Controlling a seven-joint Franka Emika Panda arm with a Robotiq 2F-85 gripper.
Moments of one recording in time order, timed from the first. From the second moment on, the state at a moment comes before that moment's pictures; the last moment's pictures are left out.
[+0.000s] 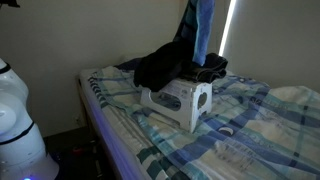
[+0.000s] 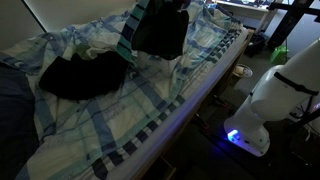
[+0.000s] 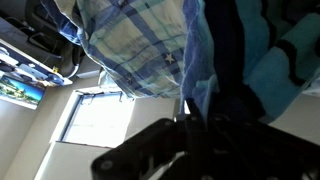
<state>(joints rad) 0.08 -0.20 -0.17 -1.46 -0.46 1.94 0.28</state>
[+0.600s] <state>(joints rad) -0.08 -0.18 -0.16 -1.59 -0.41 1.94 0.28</state>
